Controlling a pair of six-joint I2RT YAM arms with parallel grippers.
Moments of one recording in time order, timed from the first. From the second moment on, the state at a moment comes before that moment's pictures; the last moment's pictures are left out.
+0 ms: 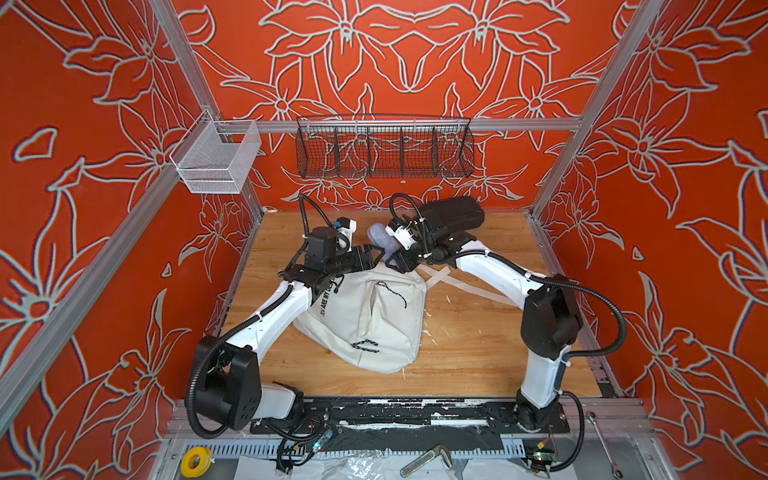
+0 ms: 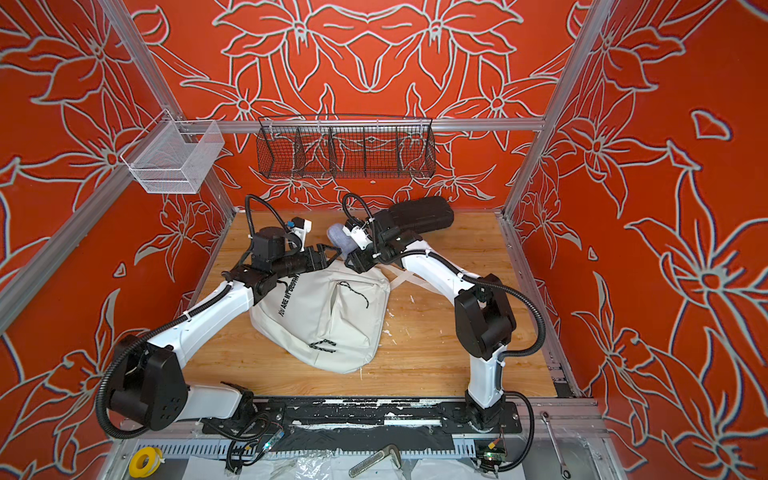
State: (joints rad) left arm -0.29 1.37 0.99 -0.07 0.46 -0.57; right arm 0.60 1.86 1.57 -0.48 -0.34 -0.01
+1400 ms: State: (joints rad) left arm -0.17 1.32 1.03 -0.30 0.69 -0.55; right arm 0.80 1.63 1.25 -0.18 -0.24 0.43
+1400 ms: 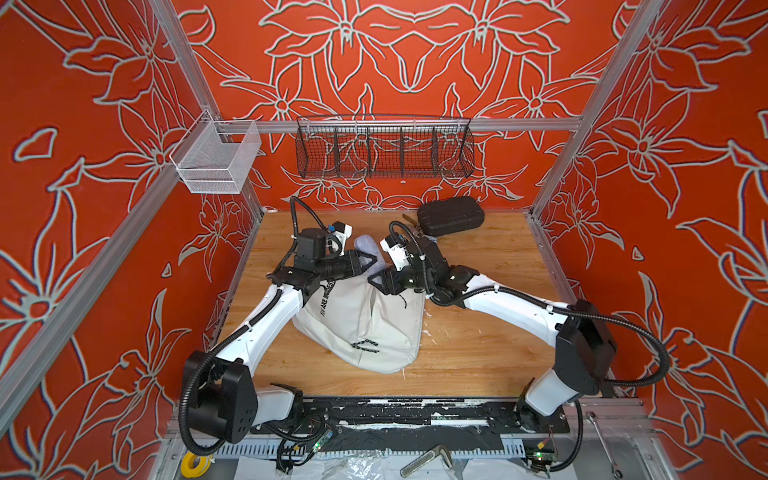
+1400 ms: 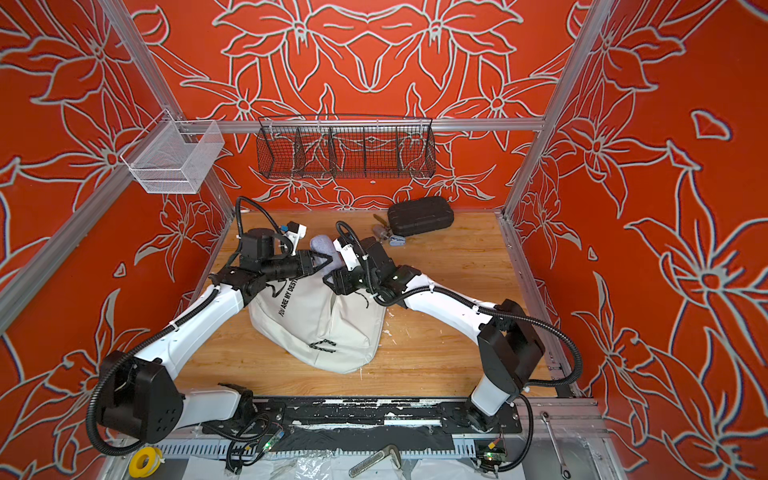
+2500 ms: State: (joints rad) left arm 0.00 1.41 1.09 -0.56 0.62 -0.32; right arm 0.87 1.78 1.35 -0.42 -0.07 0.49
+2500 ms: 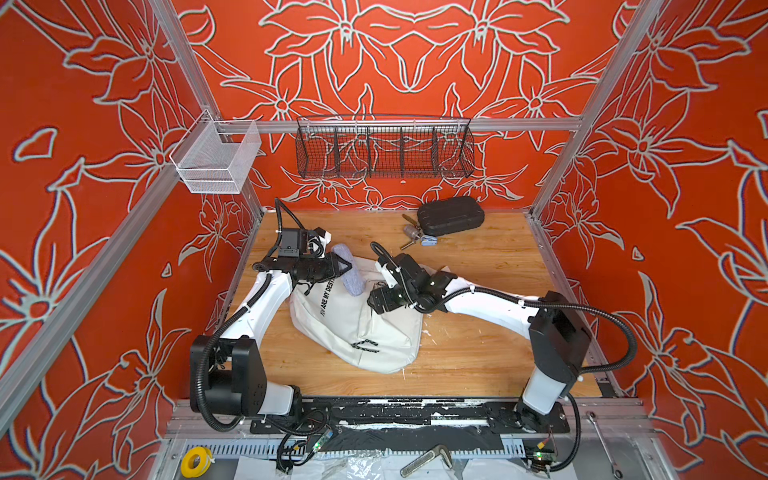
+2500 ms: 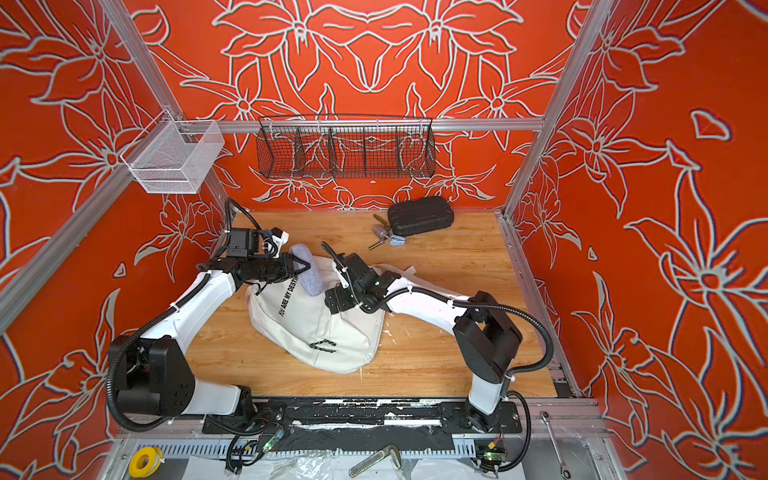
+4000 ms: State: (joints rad) left arm -0.15 1.20 0.65 -0.12 0.48 -0.64; right arm 0.82 1.83 1.35 -0.41 -0.23 0.70
